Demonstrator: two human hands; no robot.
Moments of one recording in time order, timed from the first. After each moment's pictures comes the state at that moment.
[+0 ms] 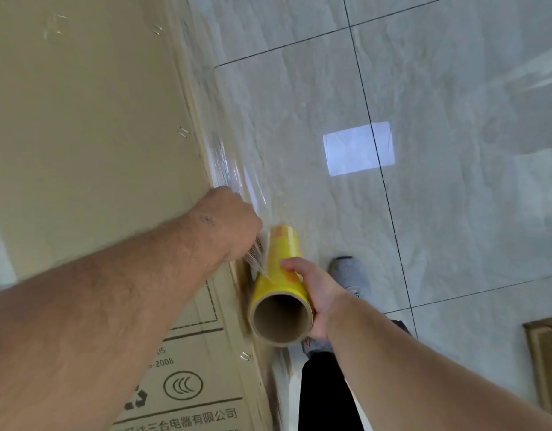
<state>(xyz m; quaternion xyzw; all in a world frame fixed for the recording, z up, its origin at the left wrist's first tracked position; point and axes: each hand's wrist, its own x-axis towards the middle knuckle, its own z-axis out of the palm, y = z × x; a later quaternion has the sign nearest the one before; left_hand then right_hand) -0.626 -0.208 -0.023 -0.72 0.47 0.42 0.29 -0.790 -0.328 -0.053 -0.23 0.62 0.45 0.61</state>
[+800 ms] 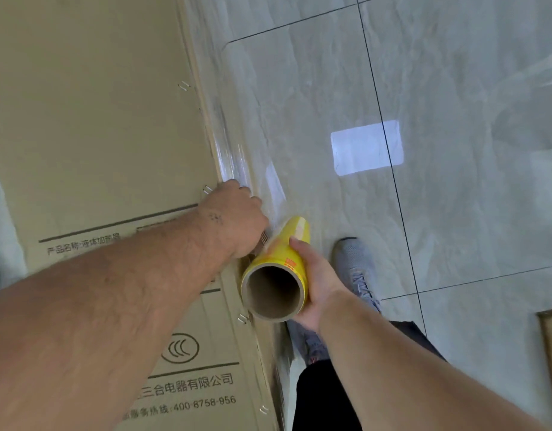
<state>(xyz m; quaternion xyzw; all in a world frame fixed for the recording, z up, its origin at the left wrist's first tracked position) -0.686 -0.202 -0.023 -0.71 0.49 0.39 0.32 -0.839 -0.308 -0.059 -0.18 0.62 0.38 0.66</state>
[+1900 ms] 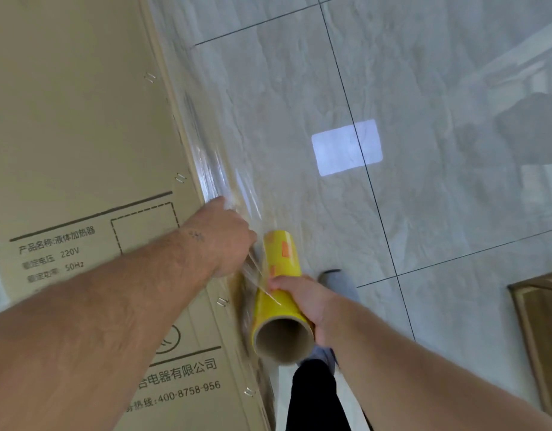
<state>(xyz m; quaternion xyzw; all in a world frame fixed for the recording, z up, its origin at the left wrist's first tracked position) -0.734 -0.204 -0.018 -0.71 0.48 0.43 0.27 -0.886 -0.325 -0.037 -0.36 0.56 0.48 0.57</state>
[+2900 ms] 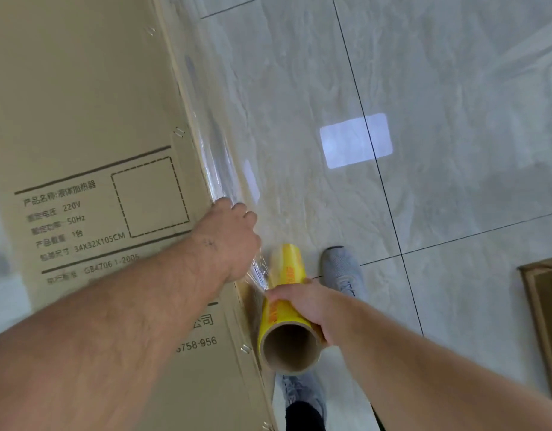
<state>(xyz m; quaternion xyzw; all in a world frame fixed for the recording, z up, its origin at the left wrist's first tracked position) -0.811 -0.195 -0.011 -0.71 0.48 0.39 0.32 -0.946 -0.312 -0.035 -0.49 0.46 0.57 0.47</state>
